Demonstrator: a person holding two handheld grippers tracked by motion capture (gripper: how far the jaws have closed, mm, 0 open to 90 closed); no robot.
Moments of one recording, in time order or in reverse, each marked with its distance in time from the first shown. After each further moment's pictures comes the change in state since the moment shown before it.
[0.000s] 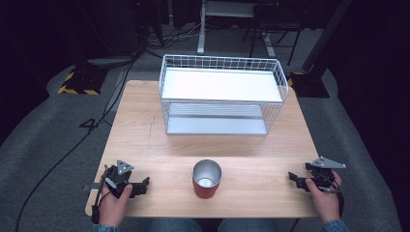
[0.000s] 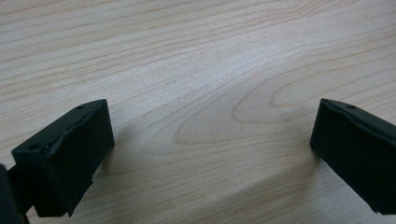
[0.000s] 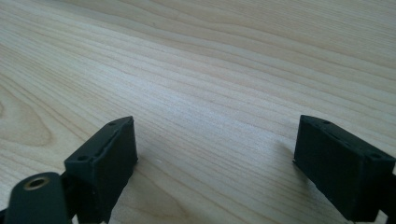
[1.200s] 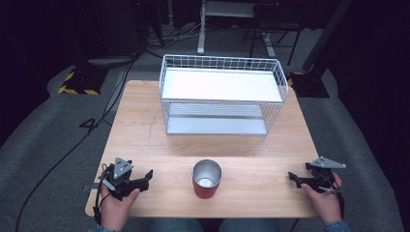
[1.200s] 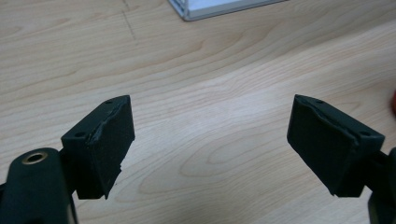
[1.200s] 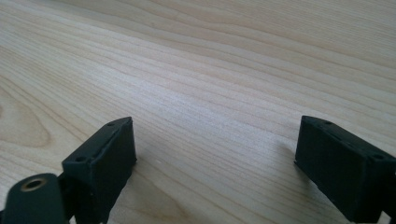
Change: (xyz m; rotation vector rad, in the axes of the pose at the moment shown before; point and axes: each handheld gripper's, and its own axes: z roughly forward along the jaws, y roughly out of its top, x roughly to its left) left arm -0.023 0.019 -0.036 -0.203 -0.067 0.016; right arm 0.000 0.000 0.000 0.001 -0.002 0.003
